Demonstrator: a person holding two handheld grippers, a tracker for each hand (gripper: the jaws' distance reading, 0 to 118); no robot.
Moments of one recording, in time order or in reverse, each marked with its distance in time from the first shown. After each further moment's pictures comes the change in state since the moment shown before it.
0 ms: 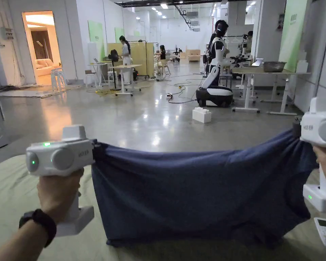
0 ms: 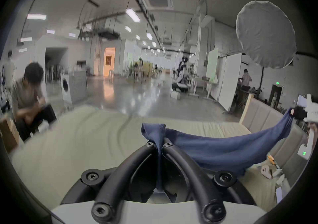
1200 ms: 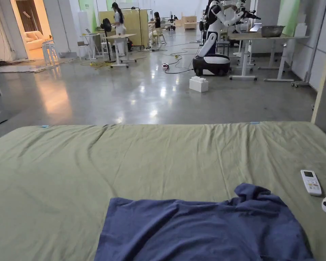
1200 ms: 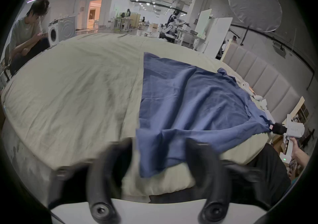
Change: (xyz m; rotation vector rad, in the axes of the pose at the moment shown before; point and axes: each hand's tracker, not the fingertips) left arm -0.090 -0.340 0.209 -0.428 -0.170 0.035; right arm 0.108 -0.402 0.258 -0.461 0.223 -0.007
